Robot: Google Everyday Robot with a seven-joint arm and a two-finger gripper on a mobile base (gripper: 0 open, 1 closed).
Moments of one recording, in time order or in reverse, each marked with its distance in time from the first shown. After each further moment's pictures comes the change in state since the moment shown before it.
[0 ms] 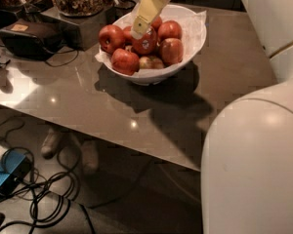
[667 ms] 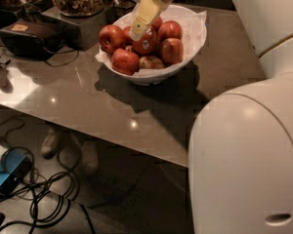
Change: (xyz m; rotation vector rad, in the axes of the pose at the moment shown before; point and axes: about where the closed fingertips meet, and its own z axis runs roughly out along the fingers) arm 0.004 -0.007 0.013 -0.030 0.015 0.041
